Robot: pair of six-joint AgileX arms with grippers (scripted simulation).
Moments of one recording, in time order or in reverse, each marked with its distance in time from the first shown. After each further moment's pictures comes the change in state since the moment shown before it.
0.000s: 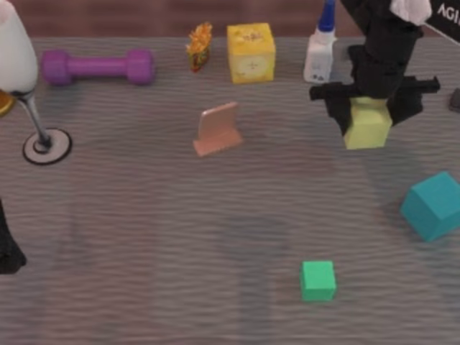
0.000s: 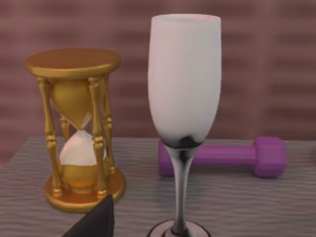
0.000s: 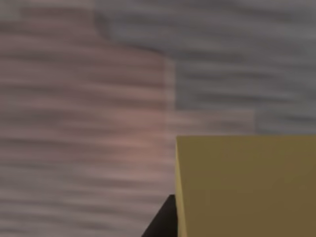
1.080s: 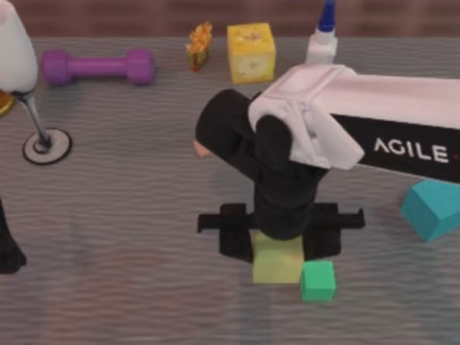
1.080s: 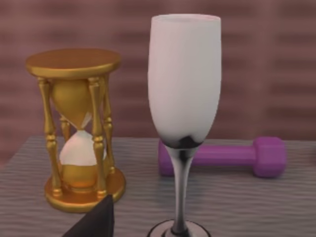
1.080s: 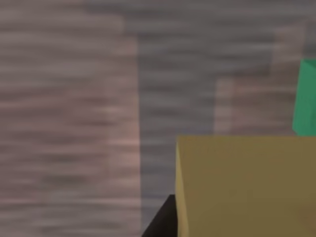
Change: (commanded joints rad) left arm 0.000 0.000 0.000 0.000 0.000 0.000; right arm 0.550 -0.476 -0.703 0.218 0.003 0.626
